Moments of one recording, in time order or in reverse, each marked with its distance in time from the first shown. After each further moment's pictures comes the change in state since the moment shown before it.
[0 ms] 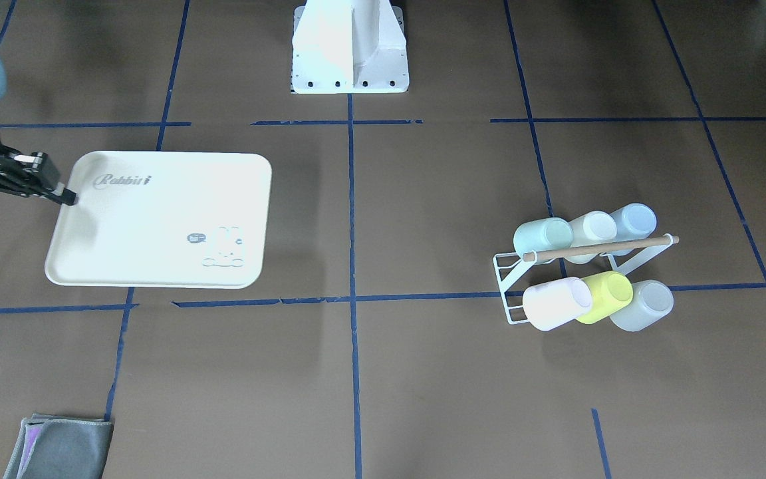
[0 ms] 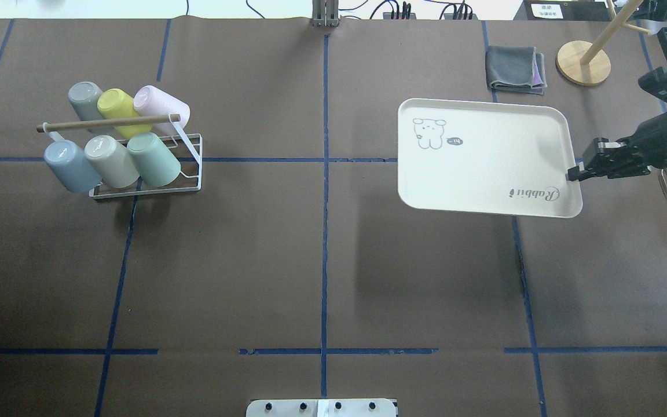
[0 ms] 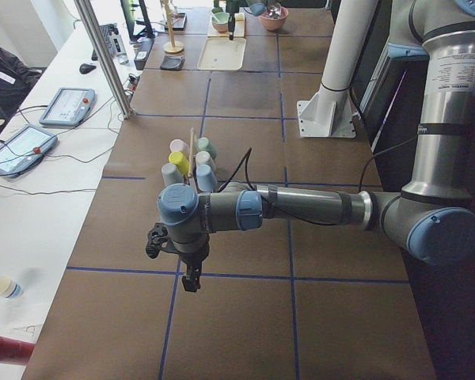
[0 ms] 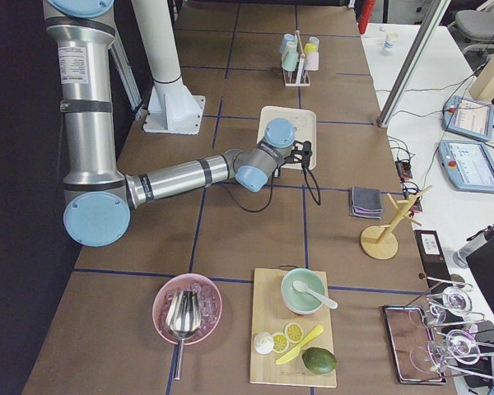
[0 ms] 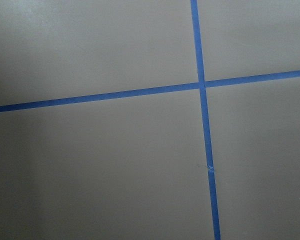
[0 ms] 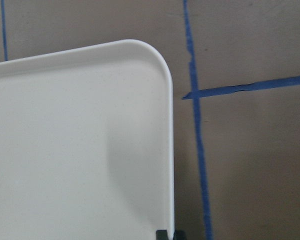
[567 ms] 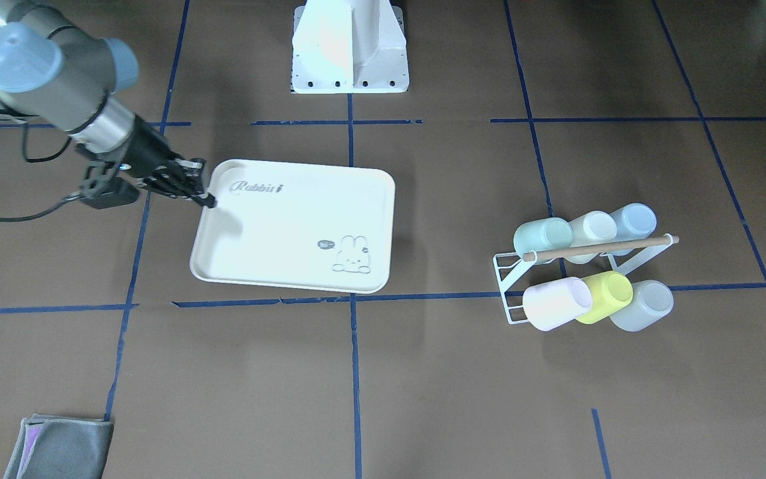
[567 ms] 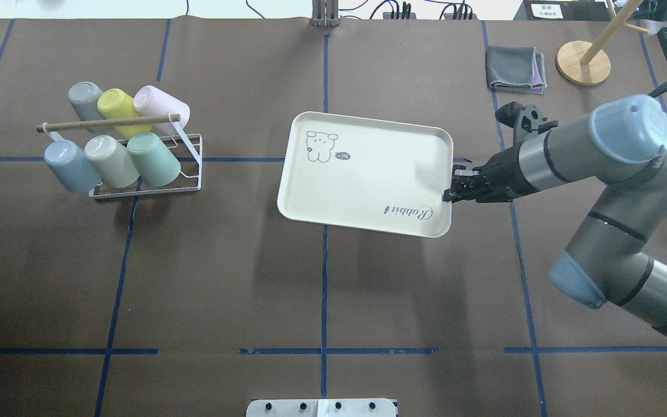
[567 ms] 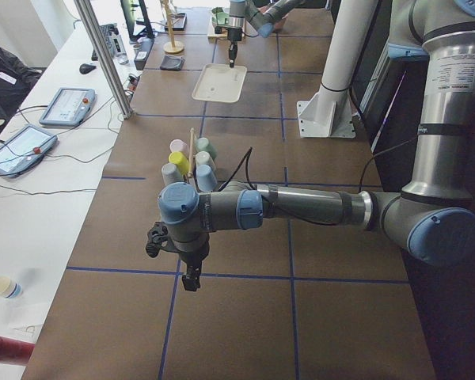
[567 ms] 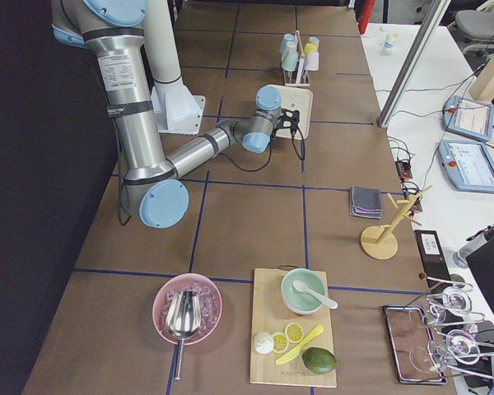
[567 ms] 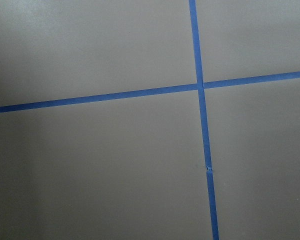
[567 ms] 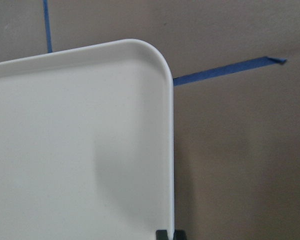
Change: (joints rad) left arm 0.000 0.001 -0.005 0.000 0.000 -0.004; right arm -0.345 0.178 -0.002 -0.009 -0.362 0.247
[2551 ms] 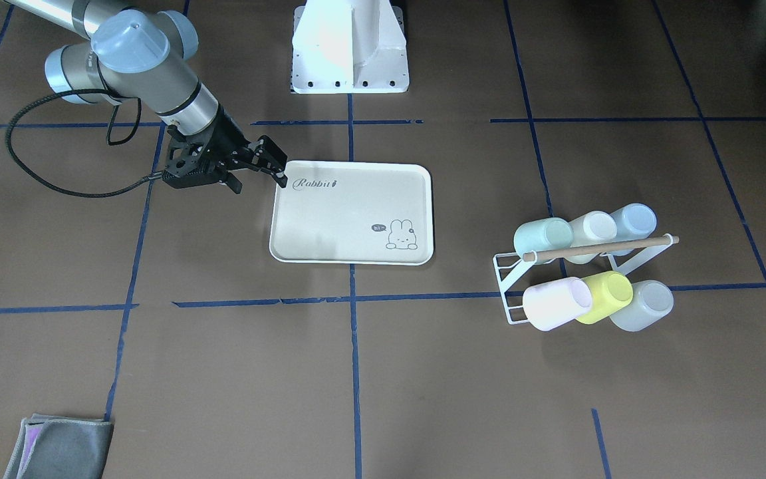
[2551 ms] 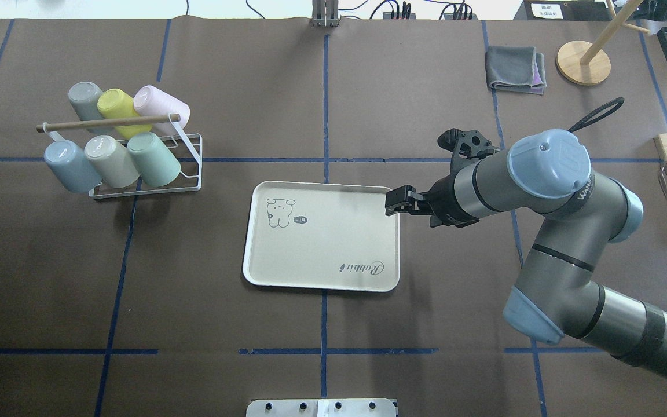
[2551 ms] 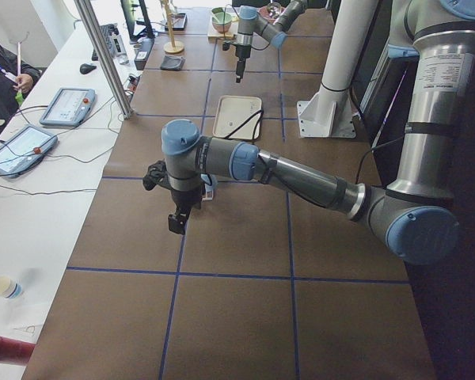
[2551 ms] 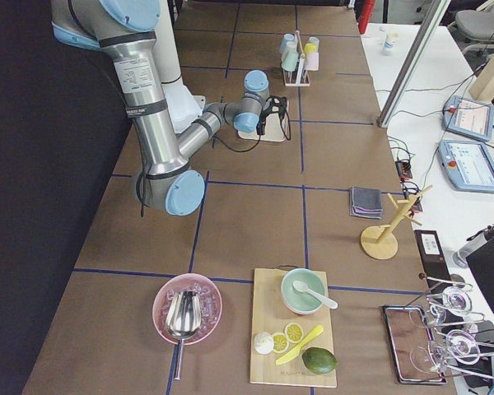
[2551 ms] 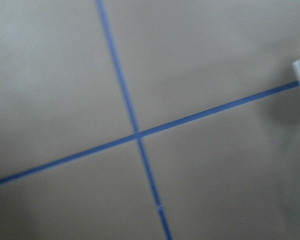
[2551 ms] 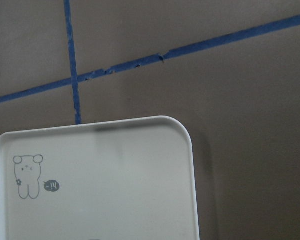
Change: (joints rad) left arm 0.135 -0.046 -0.277 0.019 0.014 0.001; right arm -0.082 0.097 0.066 -0.239 -0.109 0.014
